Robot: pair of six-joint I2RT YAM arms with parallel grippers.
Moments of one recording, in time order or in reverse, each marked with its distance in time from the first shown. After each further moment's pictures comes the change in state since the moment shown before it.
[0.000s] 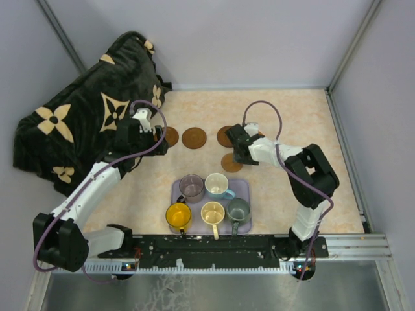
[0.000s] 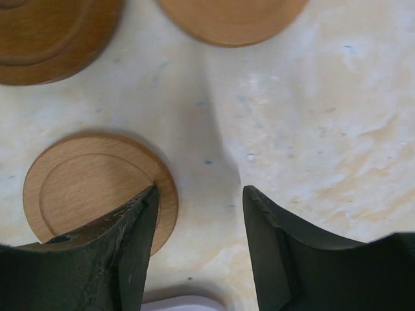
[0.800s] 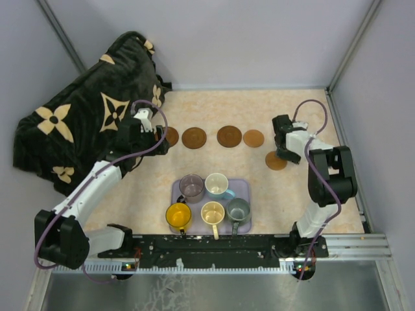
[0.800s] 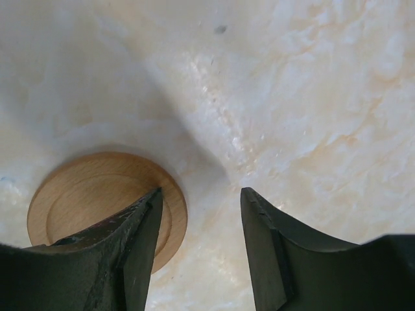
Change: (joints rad) left arm 0.000 0.019 -0.001 0.013 0.007 -0.004; right arm -0.436 -0.103 -0.108 -0.070 0.063 -0.073
